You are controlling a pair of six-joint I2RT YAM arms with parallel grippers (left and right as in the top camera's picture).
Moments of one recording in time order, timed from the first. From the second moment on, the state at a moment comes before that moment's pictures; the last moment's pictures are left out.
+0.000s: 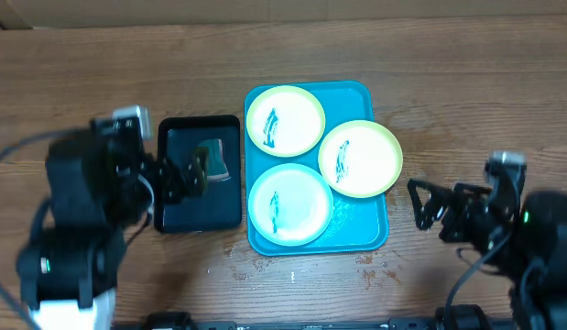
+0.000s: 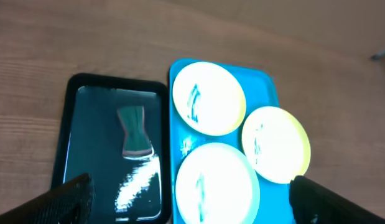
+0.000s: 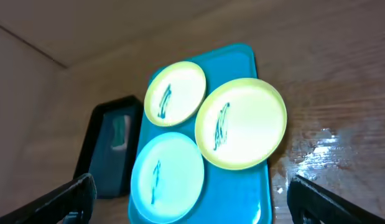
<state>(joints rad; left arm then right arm) 0.01 1.00 1.33 -1.07 0.27 -0.26 0.07 0.70 1.06 -0.98 -0.33 0.37</state>
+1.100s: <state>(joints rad) -0.03 1.88 1.27 -0.76 0.14 -0.33 0.53 1.36 0.98 -0.93 -0.26 0.54</state>
